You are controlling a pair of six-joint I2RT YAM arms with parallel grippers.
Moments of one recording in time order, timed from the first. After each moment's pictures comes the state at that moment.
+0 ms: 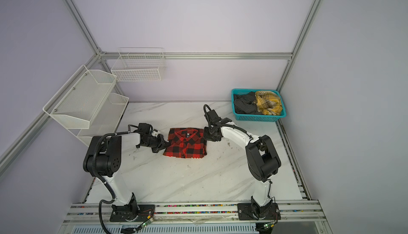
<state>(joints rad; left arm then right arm) -0.01 1.85 0.98 -0.33 0.68 -0.66 0.56 1.85 1.40 -0.65 -0.11 0.66</state>
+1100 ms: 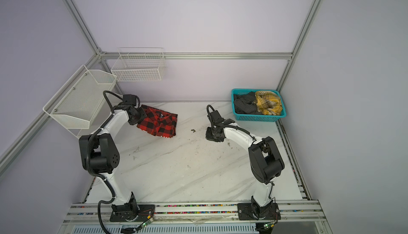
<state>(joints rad) 0.10 1.94 1.65 -0.68 -0.13 -0.49 0.54 1.80 1.34 -0.63 -0.09 0.67</state>
